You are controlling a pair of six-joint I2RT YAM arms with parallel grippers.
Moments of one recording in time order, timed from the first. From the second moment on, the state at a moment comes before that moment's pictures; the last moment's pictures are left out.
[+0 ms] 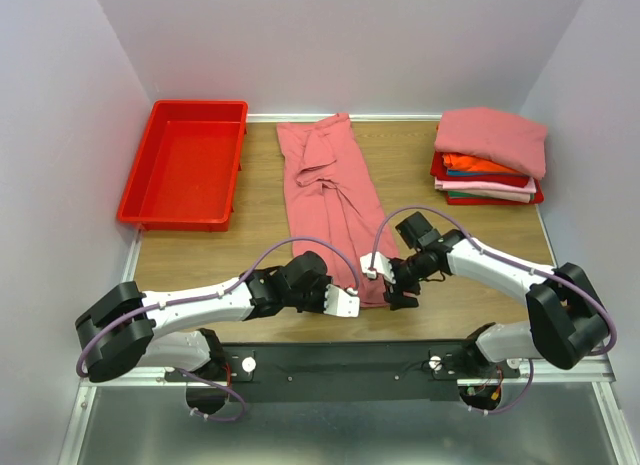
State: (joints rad) left arm -1.07 1.22 0.58 -0.17 0.14 0.68; right arm 0.57 1.36 0.71 -0.65 -0.61 -1.03
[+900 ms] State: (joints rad) left arm -1.07 1.21 0.58 -0.17 0.15 0.68; right arm 0.64 1.38 0.66 -0.50 -0.44 -0.94
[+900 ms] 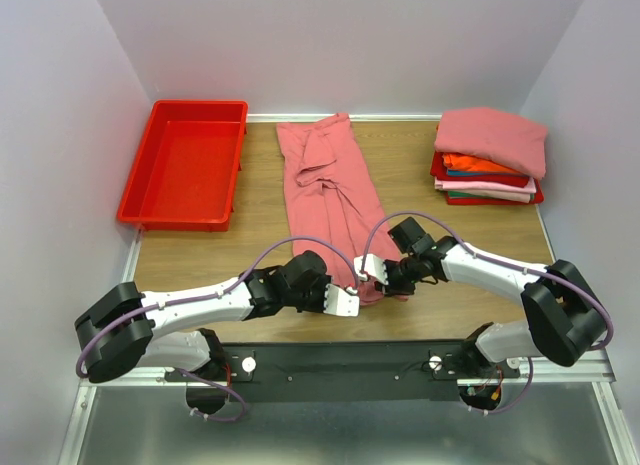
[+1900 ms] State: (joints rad) left arm -1.07 1.16 0.58 -0.17 0.17 0.67; right arm 0.65 1.32 0.76 -0.65 -0.44 -0.92
